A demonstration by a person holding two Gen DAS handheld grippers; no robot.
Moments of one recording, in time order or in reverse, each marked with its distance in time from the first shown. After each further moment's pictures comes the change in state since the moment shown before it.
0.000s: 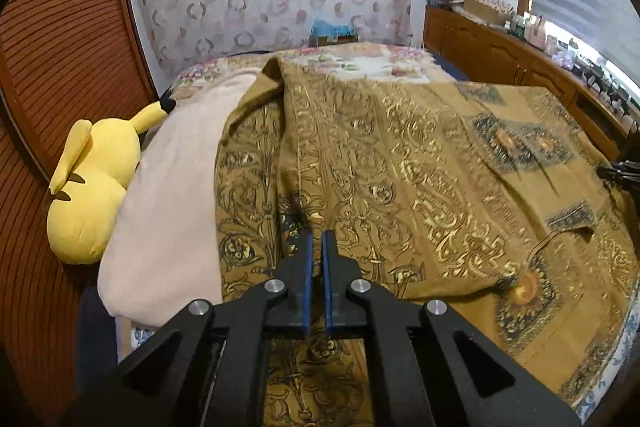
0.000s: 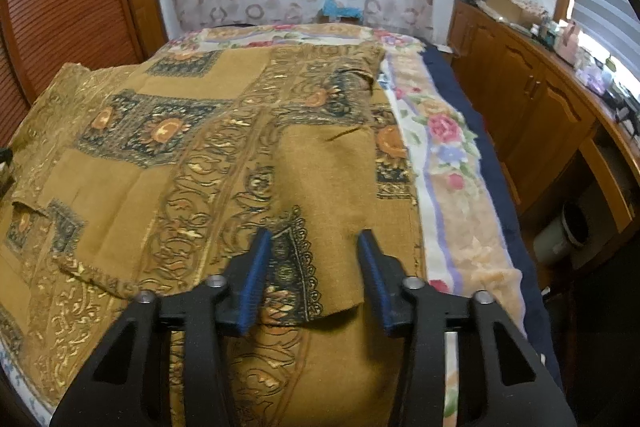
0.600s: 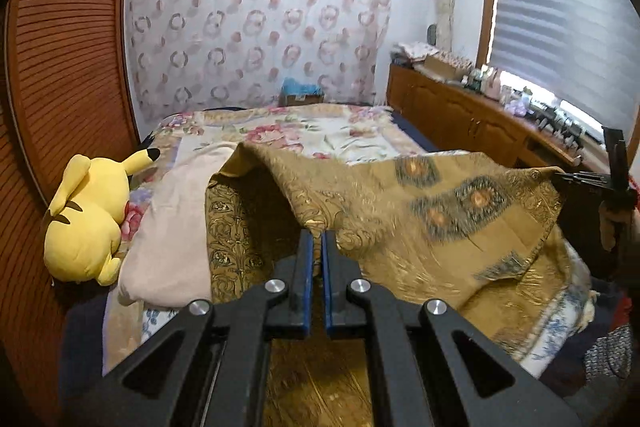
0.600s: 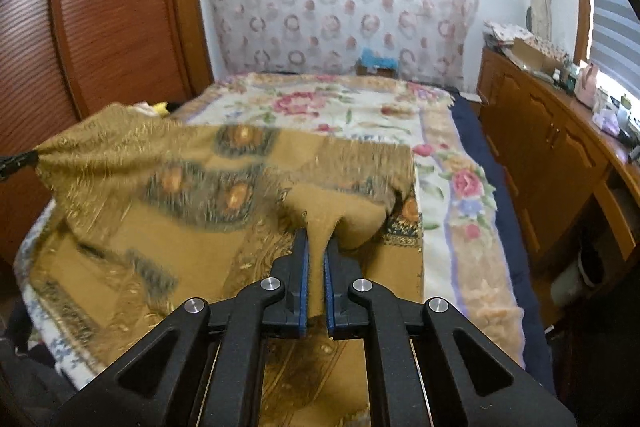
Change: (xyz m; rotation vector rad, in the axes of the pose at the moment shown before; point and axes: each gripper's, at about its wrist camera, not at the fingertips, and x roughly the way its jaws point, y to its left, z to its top) left arm -0.127 -0.018 -0.012 -0.020 -0.206 -0.140; right arm -0.102 0.008 0.013 -0.063 -0.185 0.120
